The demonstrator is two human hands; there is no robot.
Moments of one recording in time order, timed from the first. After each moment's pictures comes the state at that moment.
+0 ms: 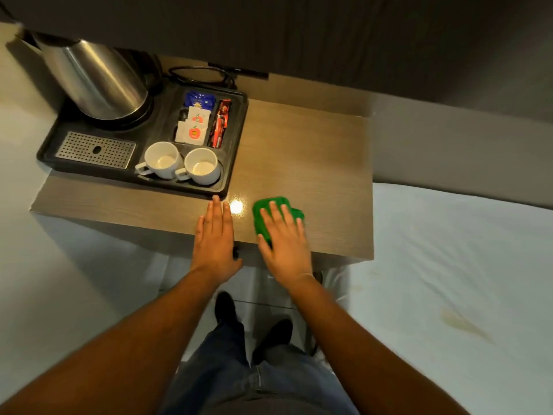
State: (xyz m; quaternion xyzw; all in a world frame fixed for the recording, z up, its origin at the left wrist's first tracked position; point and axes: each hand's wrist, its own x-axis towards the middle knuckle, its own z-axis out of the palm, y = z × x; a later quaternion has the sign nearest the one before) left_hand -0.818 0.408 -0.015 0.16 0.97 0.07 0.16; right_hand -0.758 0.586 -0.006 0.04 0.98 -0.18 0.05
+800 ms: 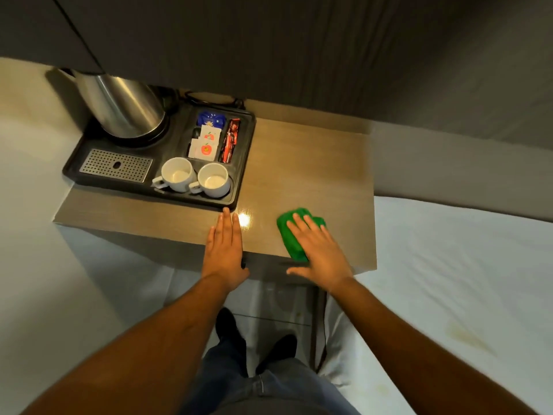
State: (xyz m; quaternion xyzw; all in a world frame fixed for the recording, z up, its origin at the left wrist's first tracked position) left_hand -0.818 0.404 -0.012 0.17 0.97 0.05 0.19; right_hand -0.750 0.664 -0.004 -0.06 0.98 -0.14 0.13
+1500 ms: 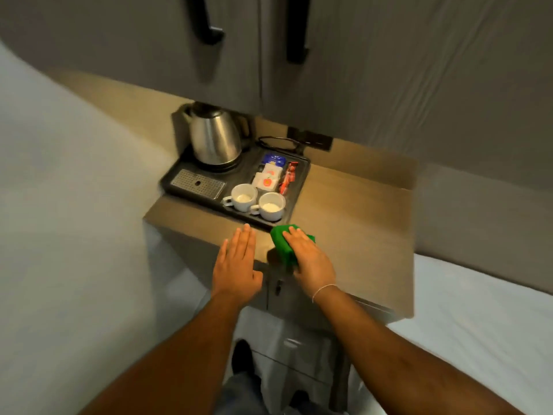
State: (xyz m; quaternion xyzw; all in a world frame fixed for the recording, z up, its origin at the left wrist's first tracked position) left_hand -0.794 0.335 0.050 0.10 0.99 0.11 0.06; right_hand -0.797 0.545 0.065 -0.11 0.96 -0.27 0.04
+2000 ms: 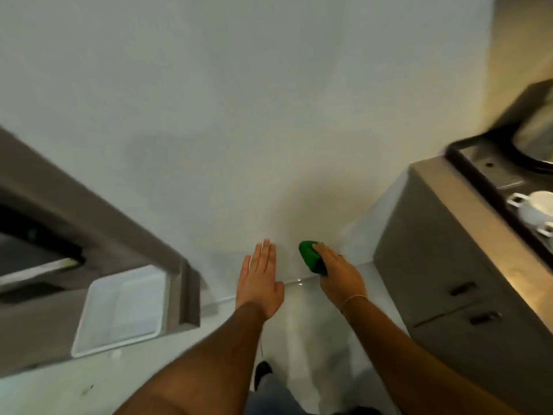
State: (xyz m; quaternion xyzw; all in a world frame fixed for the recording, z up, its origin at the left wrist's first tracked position) left_hand -0.407 0.128 0.043 -0.40 0.91 0.09 0.07; right_hand -0.589 0.246 0.051 -0.44 0.82 -0.25 0.26
